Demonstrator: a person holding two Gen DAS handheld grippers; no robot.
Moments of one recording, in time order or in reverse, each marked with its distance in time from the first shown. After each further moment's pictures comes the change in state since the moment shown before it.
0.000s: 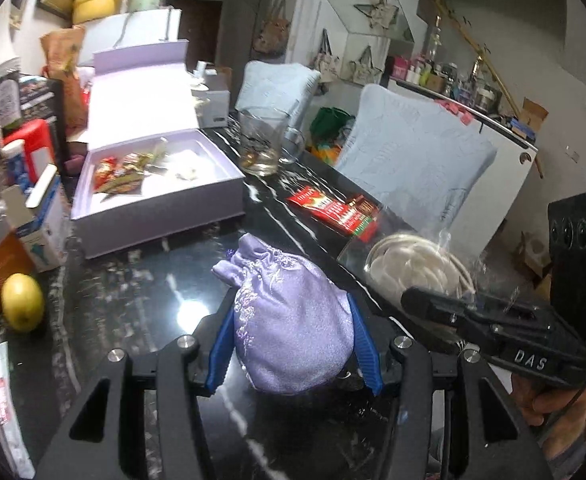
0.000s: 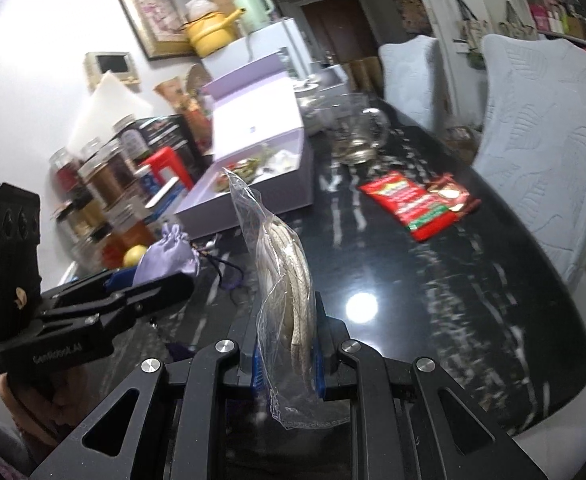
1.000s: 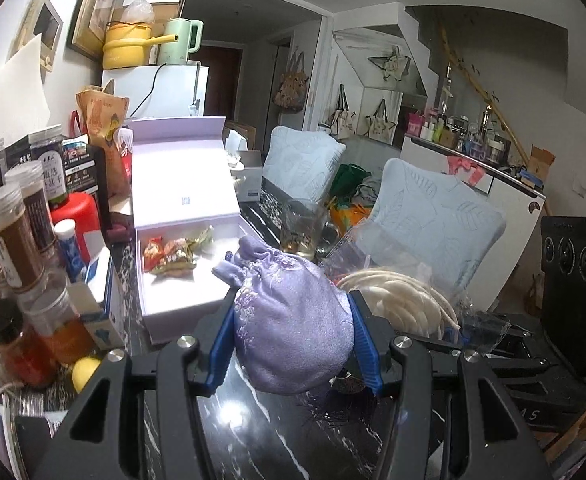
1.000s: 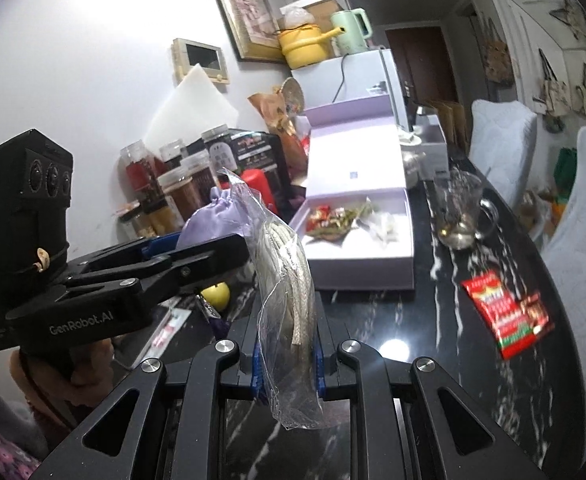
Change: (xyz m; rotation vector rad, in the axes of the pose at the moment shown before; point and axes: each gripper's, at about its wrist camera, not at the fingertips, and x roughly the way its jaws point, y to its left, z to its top) left arm -0.052 0.047 0.070 -0.015 -0.189 0.043; right arm 0.012 0.093 0.071 -0.226 -0.058 0.153
